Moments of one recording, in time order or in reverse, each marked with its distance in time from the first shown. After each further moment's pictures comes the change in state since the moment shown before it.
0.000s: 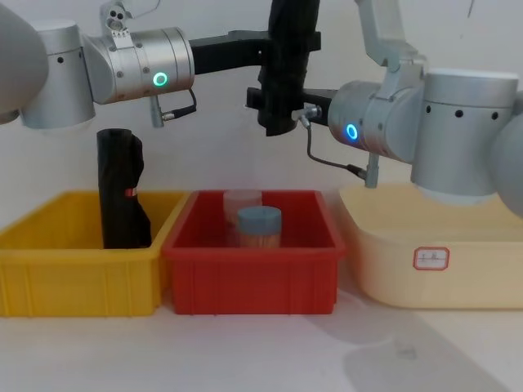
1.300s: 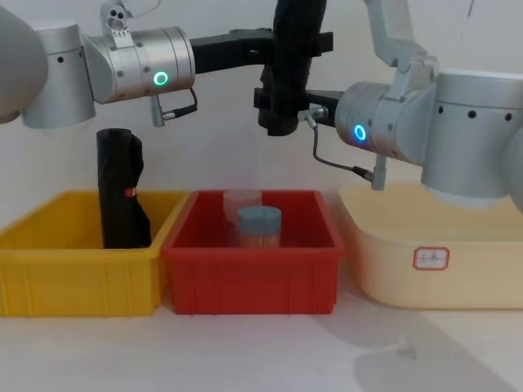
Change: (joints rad) left arm 0.018 0.010 0.000 -0.040 0.001 0.015 0.005; right arm -0.026 0.013 0.008 -0.042 0.014 0.020 0.020
